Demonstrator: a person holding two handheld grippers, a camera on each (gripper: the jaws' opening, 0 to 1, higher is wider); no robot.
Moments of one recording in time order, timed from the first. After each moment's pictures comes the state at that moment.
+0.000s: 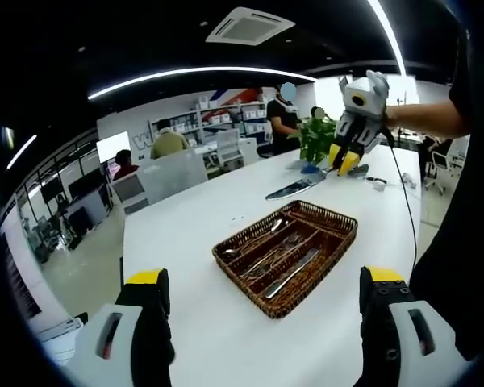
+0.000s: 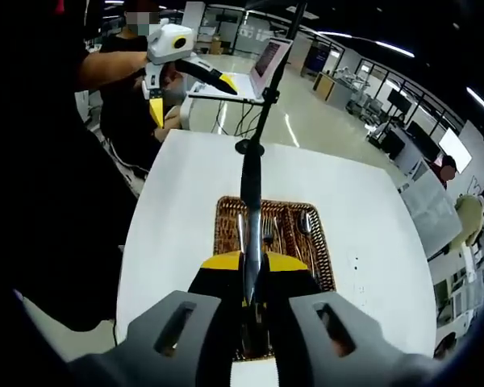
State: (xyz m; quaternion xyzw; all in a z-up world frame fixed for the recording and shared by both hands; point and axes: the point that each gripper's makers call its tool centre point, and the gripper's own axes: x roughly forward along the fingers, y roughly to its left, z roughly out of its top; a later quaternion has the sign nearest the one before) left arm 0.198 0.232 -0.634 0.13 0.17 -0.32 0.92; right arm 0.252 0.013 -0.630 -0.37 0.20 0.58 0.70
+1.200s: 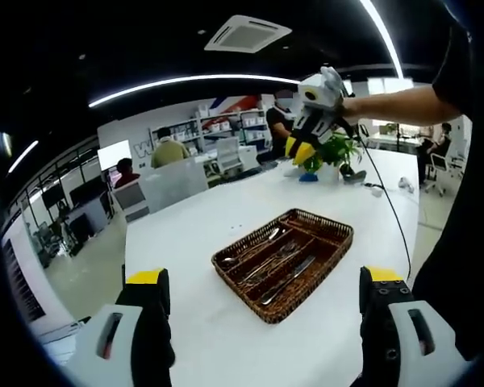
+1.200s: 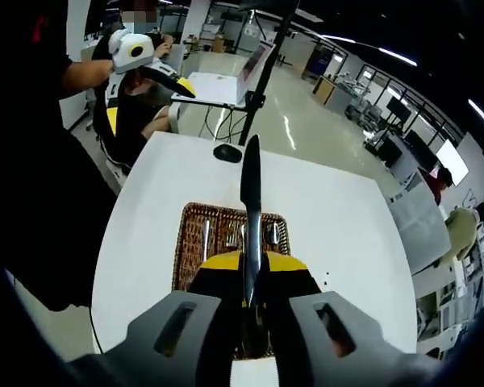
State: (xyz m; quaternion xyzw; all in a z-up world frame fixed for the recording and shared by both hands) left arm 0.182 0.226 -0.621 0.13 0.15 -0.32 0.93; right arm 0.315 0.024 -0.596 -0.39 0.19 0.58 0.69
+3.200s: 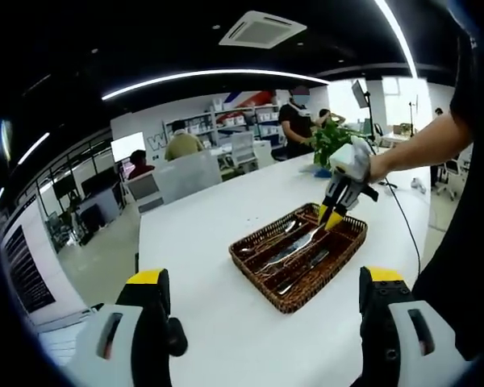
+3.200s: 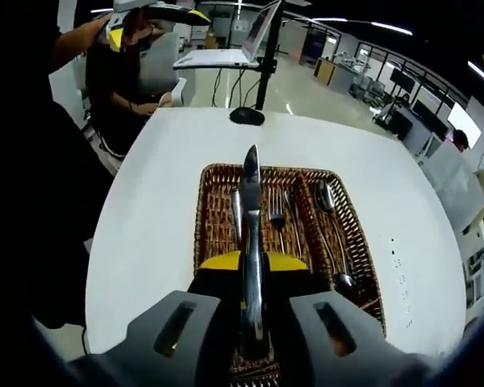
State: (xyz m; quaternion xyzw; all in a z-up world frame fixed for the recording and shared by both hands) left arm 0.187 0.259 -0.620 0.12 0.16 -0.28 0.94; right arm 0.283 0.034 -0.758 -0.34 0.25 0.58 0.69
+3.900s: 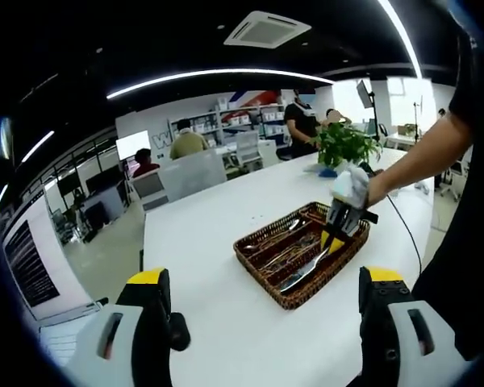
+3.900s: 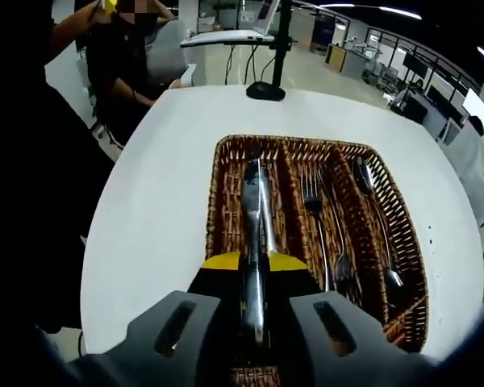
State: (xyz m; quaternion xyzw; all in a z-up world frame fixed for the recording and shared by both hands) left arm 0.179 0.266 -0.621 0.12 0.17 -0.27 0.94; right arm 0.265 0.051 -0.821 -0.35 0.29 0.60 0.65
